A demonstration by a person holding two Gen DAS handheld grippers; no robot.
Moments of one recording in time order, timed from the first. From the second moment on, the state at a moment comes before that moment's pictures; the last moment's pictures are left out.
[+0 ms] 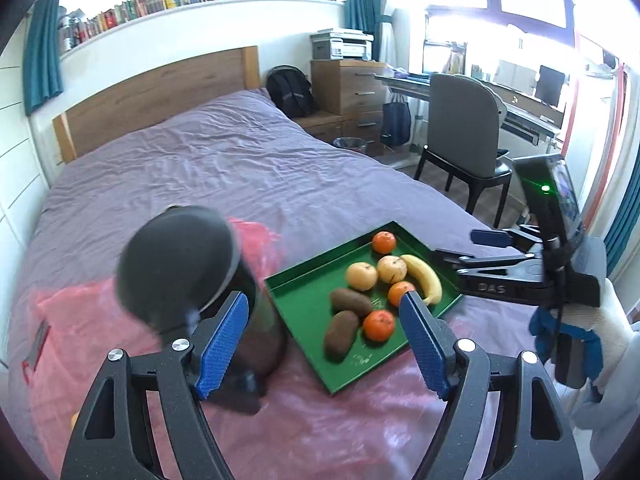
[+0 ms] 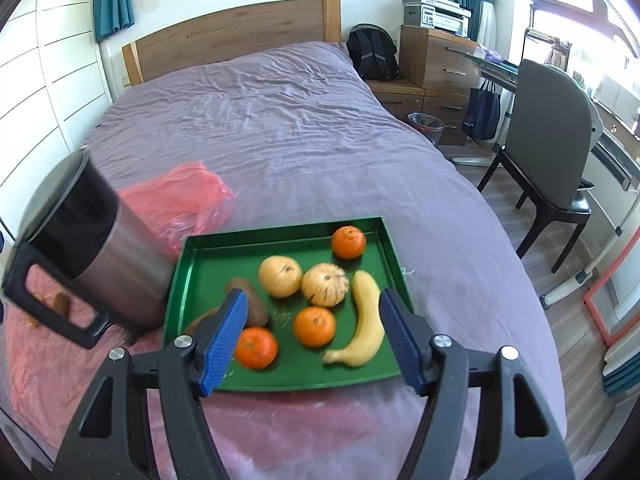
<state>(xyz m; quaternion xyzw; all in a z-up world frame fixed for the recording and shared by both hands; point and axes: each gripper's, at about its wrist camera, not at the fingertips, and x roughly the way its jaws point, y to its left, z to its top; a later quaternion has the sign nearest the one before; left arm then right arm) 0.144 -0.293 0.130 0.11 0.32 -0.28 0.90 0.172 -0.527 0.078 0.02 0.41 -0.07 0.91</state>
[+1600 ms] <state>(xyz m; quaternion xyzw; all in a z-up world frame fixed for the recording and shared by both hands) 0.068 0.137 -0.009 -0.06 0.36 -0.02 0.93 0.042 -0.203 0.034 -0.03 0.42 0.09 0.90</state>
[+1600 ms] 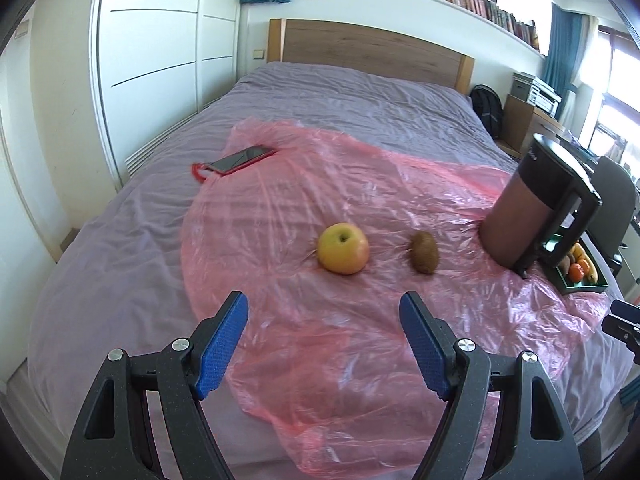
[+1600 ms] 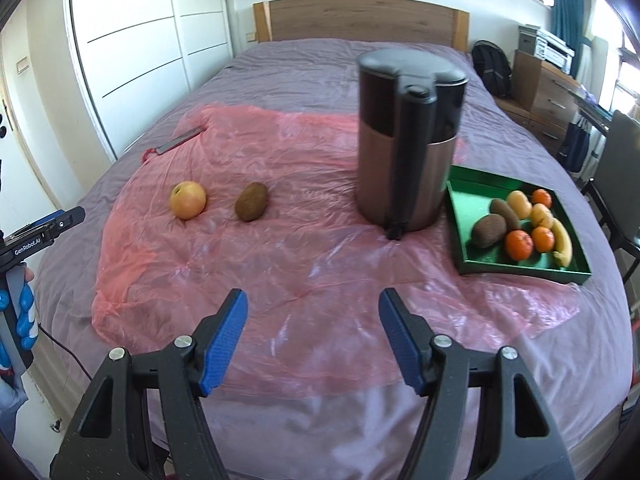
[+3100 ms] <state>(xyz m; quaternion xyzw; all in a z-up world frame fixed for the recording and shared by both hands) 0.267 0.093 -0.137 0.02 0.47 -0.07 0.88 0.285 -0.086 -0.115 0.06 0.53 0.11 0.84</state>
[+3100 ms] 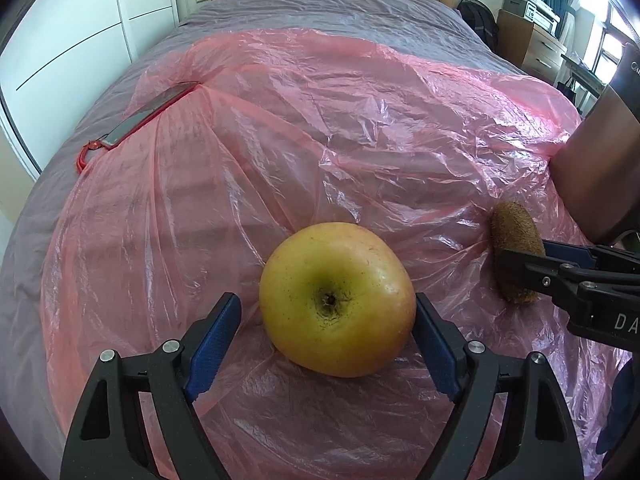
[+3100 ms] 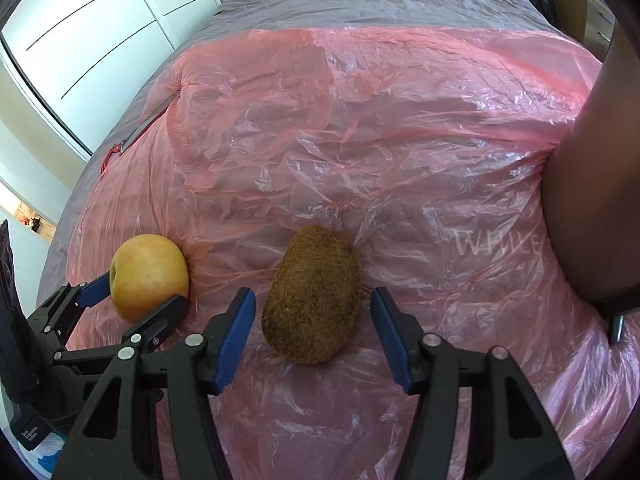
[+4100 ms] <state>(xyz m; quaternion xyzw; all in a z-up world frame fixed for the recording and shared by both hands) 0.266 0.095 -0.133 0.02 0.46 -0.08 0.88 0.294 -0.097 -0.119 0.09 0.55 0.15 0.82</state>
